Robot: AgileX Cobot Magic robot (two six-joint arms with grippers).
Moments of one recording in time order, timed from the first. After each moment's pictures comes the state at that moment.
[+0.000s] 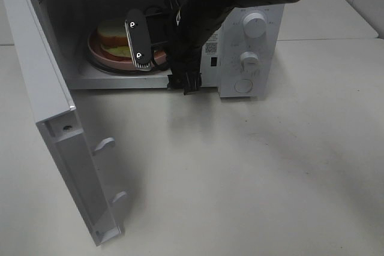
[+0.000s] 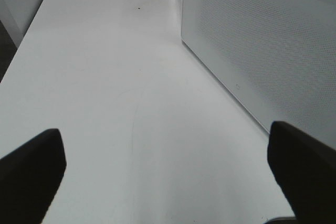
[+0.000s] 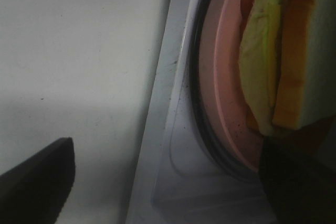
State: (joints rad) left arm 0.04 0.00 -0.50 -0.08 1.04 0.06; right arm 0.65 2.12 -1.61 -0.15 0.44 -1.12
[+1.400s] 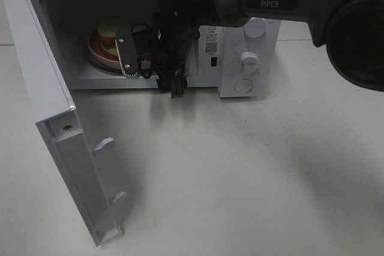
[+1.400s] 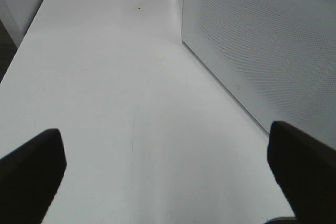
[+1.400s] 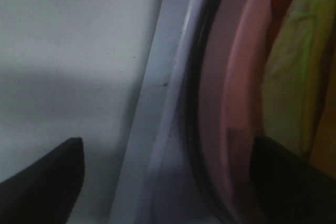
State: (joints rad) left arm 0.04 0.00 -0.50 -0.08 1.04 0.06; right arm 0.65 2.39 -1.95 -0.20 0.58 -1.10
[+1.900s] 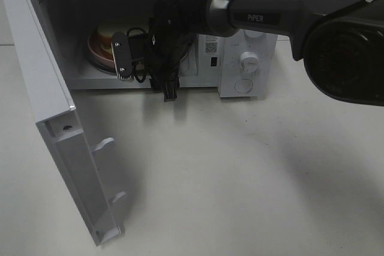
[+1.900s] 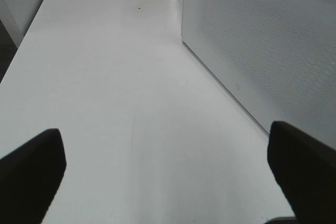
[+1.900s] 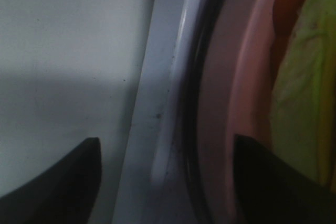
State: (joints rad) left arm 0.04 0.00 -0.50 -0.08 1.04 0.06; right arm 0.65 2.47 -2.04 -0.18 0.57 -1.09
